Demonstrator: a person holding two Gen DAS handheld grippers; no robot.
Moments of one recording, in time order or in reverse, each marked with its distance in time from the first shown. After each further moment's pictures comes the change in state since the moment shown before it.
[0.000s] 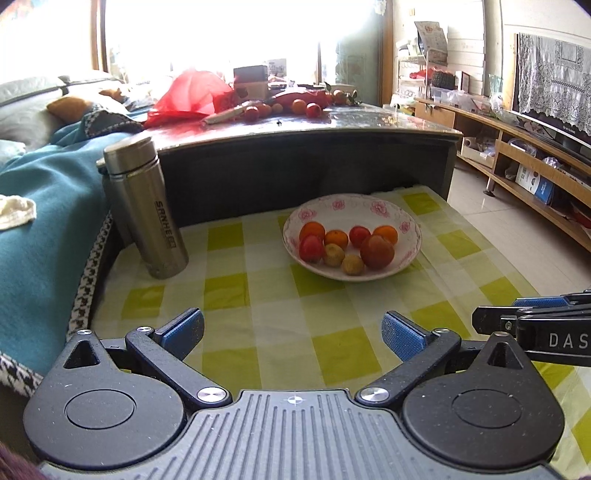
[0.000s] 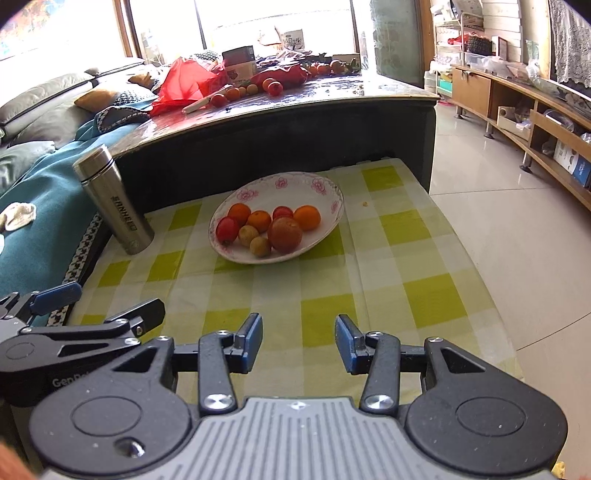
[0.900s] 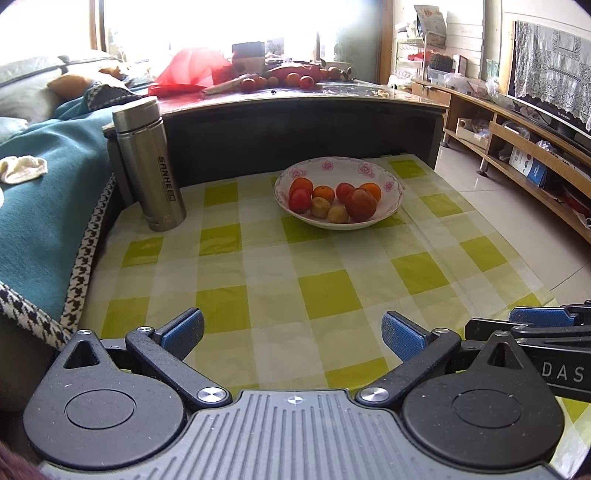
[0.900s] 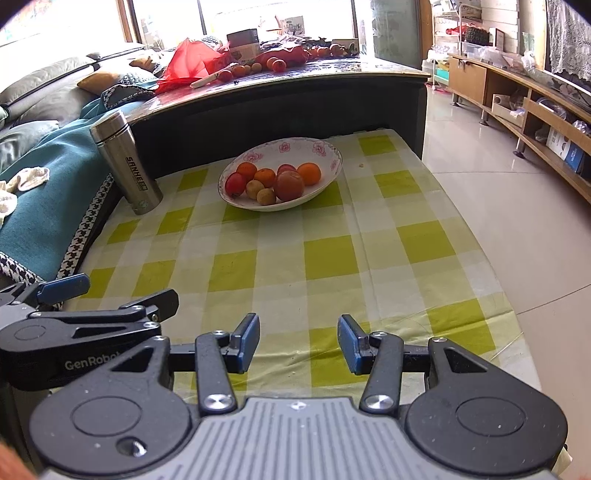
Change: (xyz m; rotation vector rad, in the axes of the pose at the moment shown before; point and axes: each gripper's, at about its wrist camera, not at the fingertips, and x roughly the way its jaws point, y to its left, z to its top) left arm -0.027 -0.009 -0.033 -0.019 0.065 -0.009; right arm -0.029 0.008 -0.047 -0.008 0.047 -0.016
